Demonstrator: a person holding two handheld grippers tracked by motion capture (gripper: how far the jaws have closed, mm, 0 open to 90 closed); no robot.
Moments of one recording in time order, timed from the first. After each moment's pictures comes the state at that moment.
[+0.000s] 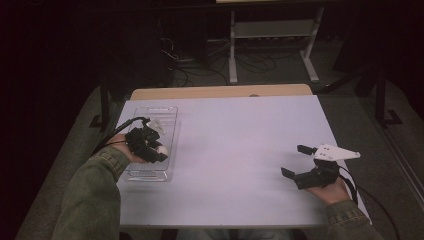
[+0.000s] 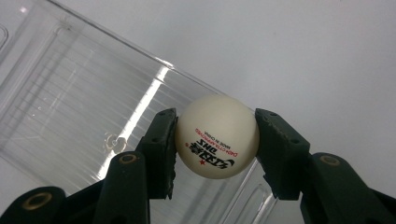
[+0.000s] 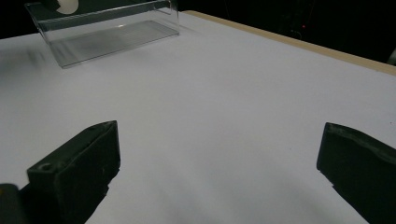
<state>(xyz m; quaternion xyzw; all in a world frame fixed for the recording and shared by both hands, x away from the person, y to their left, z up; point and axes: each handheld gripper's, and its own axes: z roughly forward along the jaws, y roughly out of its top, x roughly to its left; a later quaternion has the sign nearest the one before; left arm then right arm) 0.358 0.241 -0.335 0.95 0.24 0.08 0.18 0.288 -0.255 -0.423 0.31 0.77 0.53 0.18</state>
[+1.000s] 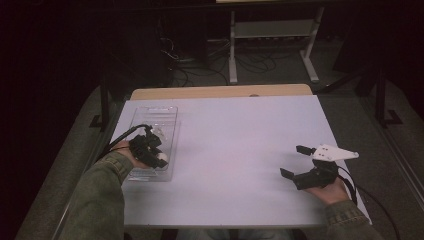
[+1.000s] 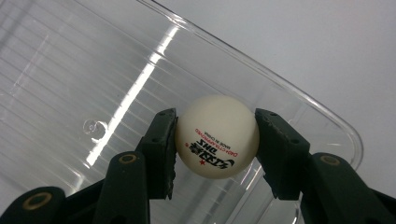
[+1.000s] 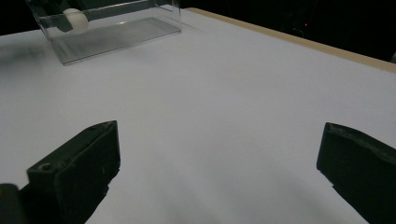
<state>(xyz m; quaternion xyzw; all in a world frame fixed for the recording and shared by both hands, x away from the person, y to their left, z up) 0.366 0.245 -0.372 0.95 0.26 0.06 0.16 0.288 -0.252 -0.425 0.31 0.77 0.52 0.18</state>
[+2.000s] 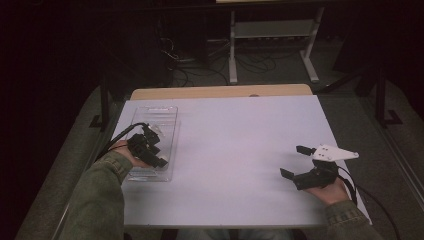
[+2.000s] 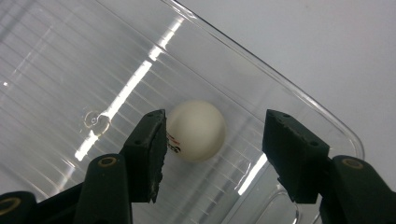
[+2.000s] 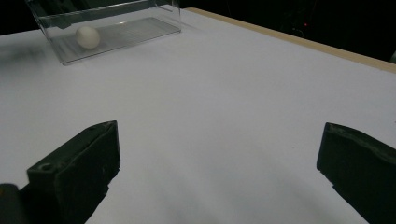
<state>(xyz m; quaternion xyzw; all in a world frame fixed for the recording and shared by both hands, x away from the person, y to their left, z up) 0.369 0.250 -0.367 0.94 0.29 0.05 0.17 0.287 -0.252 -0.424 0.31 0.77 0.52 0.18</state>
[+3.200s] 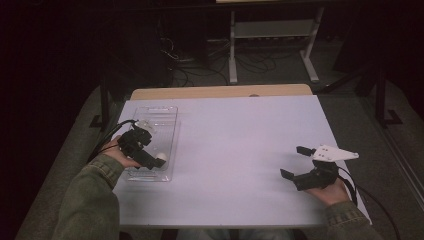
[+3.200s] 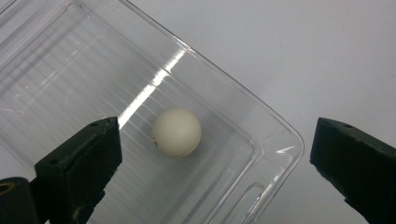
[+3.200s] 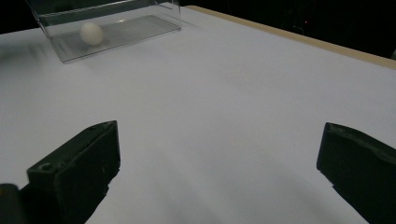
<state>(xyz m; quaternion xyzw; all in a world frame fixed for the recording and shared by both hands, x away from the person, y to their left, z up) 0.351 0.260 -0.342 0.92 0.31 0.07 0.23 0.287 -0.253 -0.425 0.31 0.77 0.52 0.17</state>
